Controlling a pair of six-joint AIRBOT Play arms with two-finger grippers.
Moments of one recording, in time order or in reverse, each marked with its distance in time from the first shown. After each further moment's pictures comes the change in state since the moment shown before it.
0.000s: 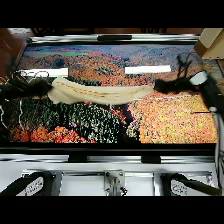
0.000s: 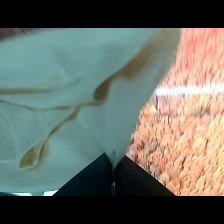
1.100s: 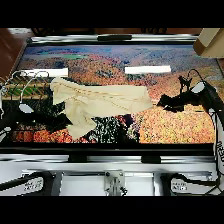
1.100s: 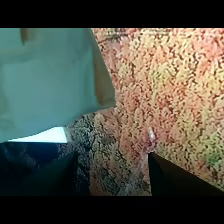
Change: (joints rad) left arm -0.018 -0.283 -0.390 0.087 -0.090 -0.107; right arm -0.099 -0.150 -0.127 -0.112 0.153 0.142
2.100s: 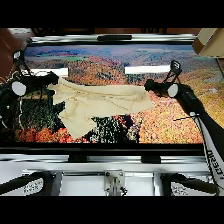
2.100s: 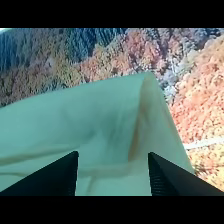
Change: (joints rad) left arm -0.107 0.056 0.388 0.383 0.439 -0.220; right arm 0.270 0.082 -0.020 -0.181 -0.529 0.338
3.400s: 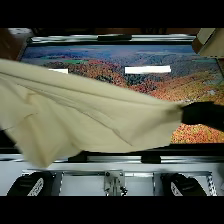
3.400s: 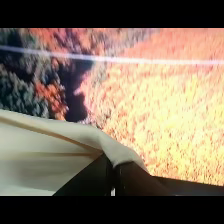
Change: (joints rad) left arm -0.011 0.703 0.272 0.105 -0.443 0.143; right arm 0.055 0.738 0.015 -0.237 0.846 -0.161
